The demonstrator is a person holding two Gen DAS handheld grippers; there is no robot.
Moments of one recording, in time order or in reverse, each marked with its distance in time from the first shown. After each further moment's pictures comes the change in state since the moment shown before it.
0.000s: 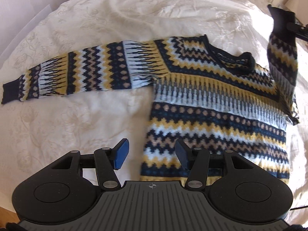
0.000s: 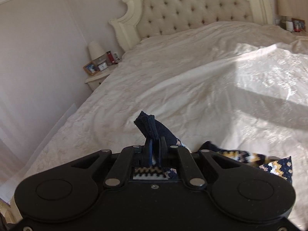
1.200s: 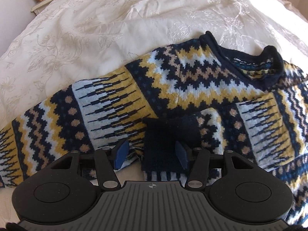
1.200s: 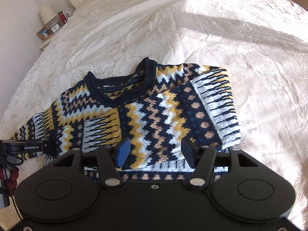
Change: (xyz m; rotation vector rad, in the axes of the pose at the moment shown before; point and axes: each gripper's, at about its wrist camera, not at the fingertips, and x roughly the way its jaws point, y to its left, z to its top) left arm 0.149 -0.035 0.111 0.239 -0.014 0.017; right arm 0.008 -0.110 -0.079 0.147 0.241 -0.289
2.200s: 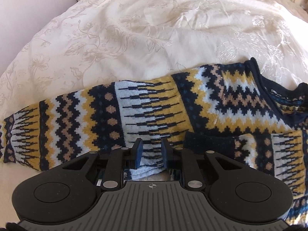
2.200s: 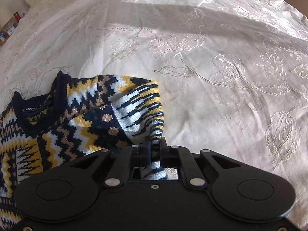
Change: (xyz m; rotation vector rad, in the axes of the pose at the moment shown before) left arm -0.013 0.029 0.008 -0.227 -0.022 0.139; right arm 0.061 -0.083 0.047 0.099 0.071 -0.231
